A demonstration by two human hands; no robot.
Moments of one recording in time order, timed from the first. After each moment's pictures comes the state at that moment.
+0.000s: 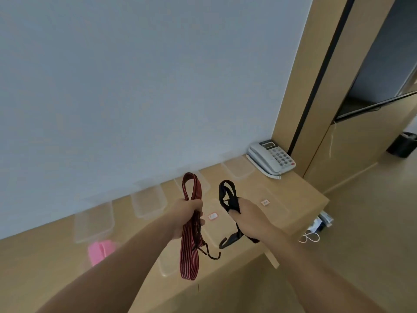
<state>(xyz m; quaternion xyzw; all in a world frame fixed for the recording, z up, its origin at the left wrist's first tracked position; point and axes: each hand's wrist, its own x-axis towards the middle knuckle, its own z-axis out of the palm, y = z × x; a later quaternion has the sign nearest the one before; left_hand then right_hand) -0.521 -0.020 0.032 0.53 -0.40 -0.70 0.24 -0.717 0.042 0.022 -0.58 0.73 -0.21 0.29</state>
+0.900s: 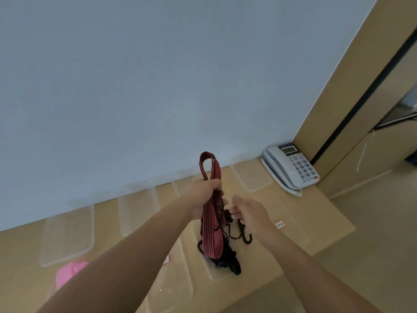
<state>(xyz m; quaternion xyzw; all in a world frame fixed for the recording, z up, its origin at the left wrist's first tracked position) -0.583 -0.146 0.026 0.48 -0.35 -0.76 0.26 -0.736 -0.075 -0.022 -0.44 0.71 -0.35 0.42</state>
